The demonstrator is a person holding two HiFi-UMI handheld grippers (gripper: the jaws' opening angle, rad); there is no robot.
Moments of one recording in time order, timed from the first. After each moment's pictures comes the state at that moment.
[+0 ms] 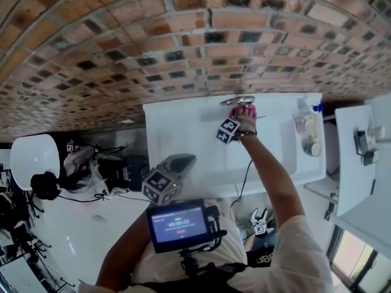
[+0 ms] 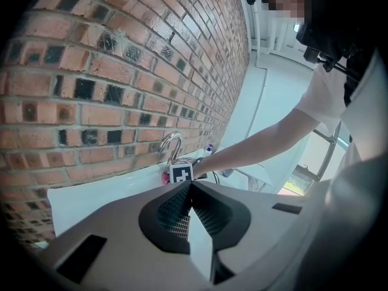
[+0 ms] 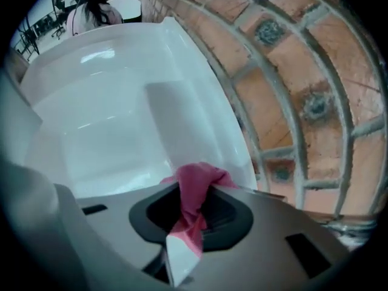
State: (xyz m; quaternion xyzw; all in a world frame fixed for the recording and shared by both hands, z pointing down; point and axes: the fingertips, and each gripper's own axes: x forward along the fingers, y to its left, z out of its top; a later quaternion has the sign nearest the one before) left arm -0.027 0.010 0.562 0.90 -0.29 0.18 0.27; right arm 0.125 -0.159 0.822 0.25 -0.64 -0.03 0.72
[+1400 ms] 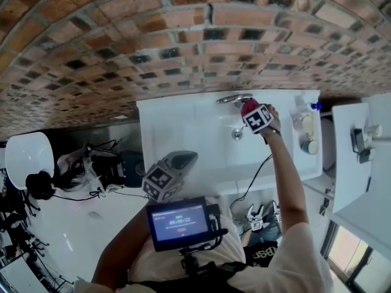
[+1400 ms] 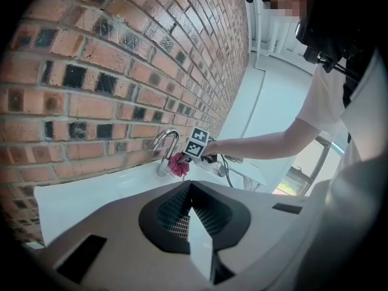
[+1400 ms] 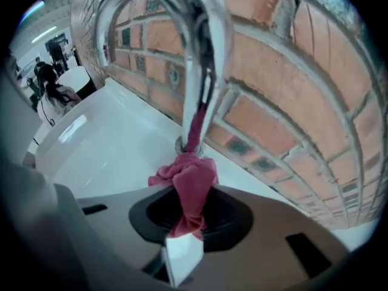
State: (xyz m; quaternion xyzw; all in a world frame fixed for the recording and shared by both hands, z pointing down) left arm -0.009 0.001 0.573 0.90 -0.27 0.18 0.29; right arm 0.217 -0.186 0.755 0.39 -0.69 0.17 0.58
